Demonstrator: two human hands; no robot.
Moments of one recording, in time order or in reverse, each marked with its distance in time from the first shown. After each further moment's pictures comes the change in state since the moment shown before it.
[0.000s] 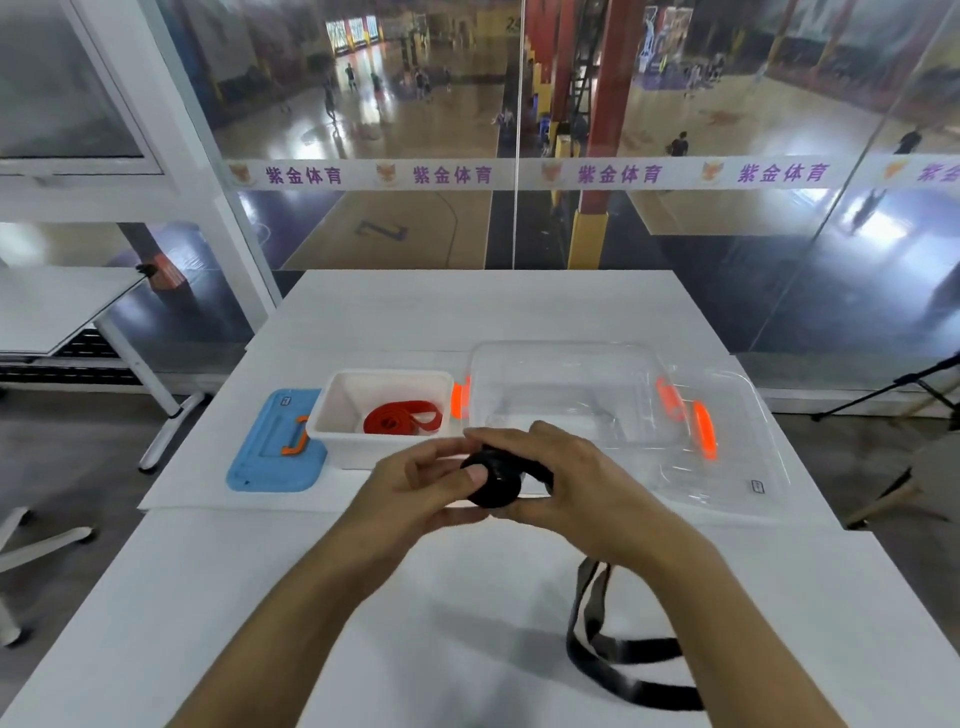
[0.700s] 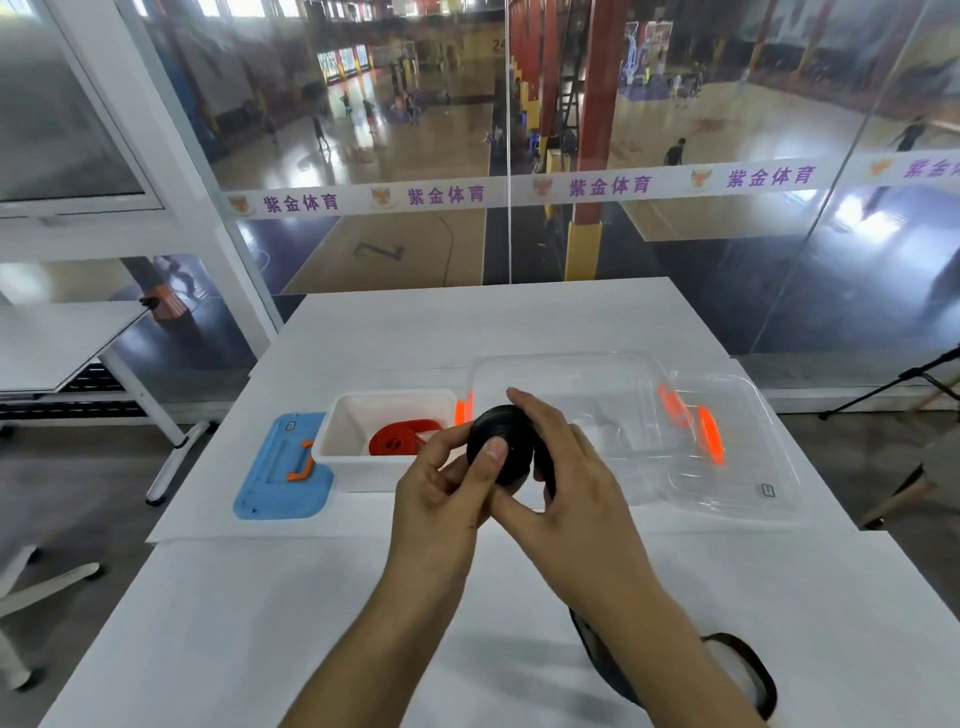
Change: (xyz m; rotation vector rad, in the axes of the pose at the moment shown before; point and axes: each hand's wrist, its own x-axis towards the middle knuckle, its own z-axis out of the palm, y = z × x) left_hand 0.000 0.005 0.047 -0.194 0.266 0.233; right_hand -0.010 -0.033 0.030 0.084 0.505 0.068
